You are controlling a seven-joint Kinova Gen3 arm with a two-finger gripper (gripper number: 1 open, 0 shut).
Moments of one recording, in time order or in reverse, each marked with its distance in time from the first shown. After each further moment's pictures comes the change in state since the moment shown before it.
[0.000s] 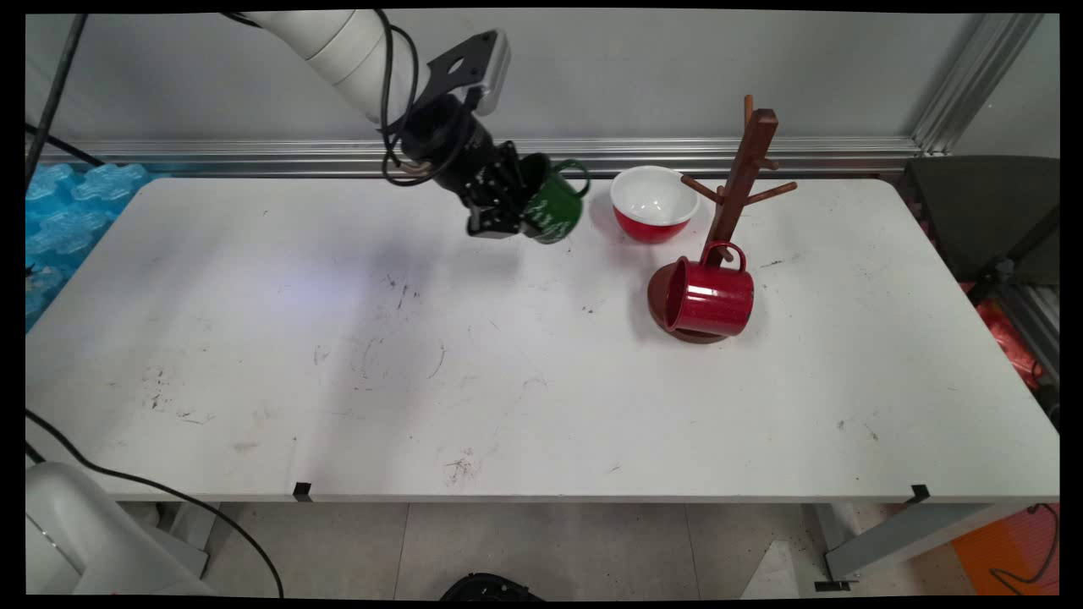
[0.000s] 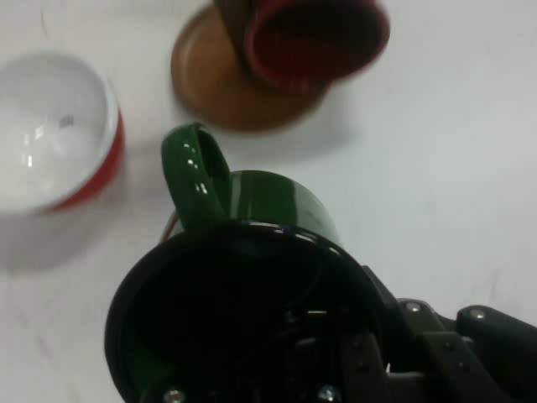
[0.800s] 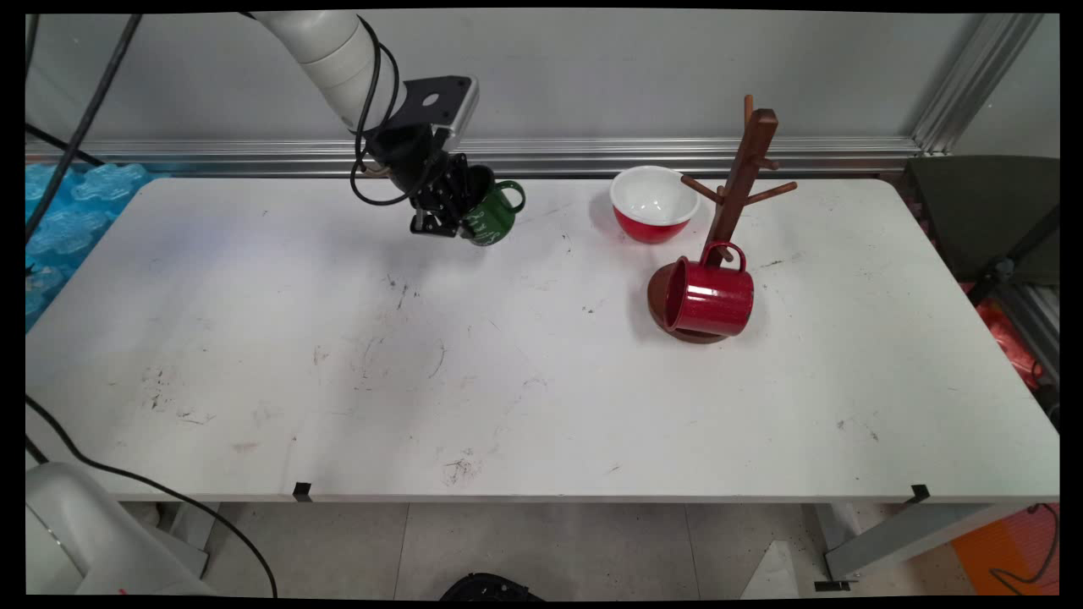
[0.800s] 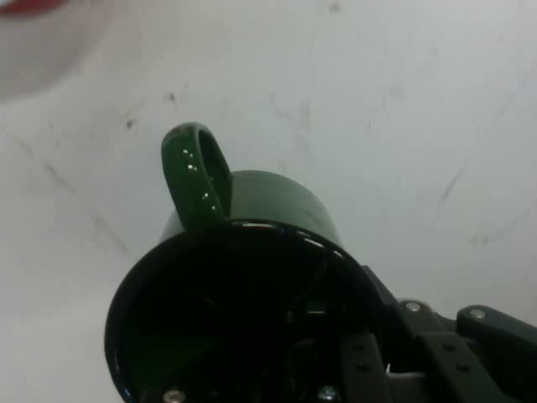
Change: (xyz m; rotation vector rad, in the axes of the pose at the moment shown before) arm -0.049 -0.033 0.013 -0.022 -0.255 0.107
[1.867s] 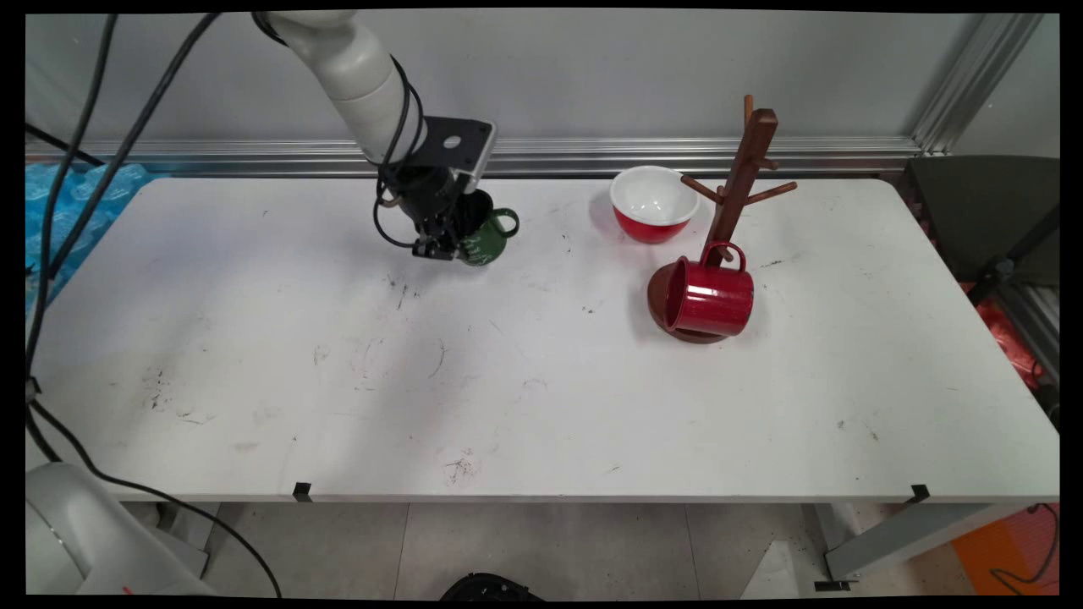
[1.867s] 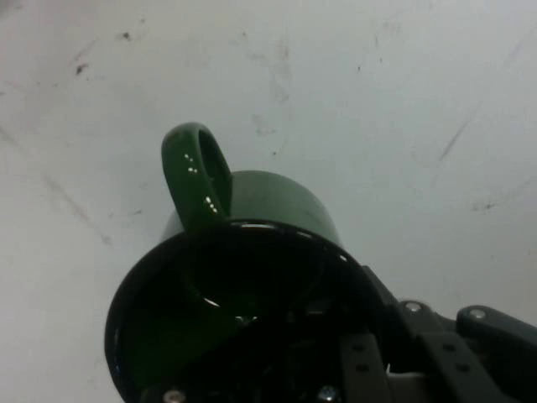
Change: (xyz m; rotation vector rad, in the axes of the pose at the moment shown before) arm 0.021 0.014 0.034 -0.006 -0.136 0.009
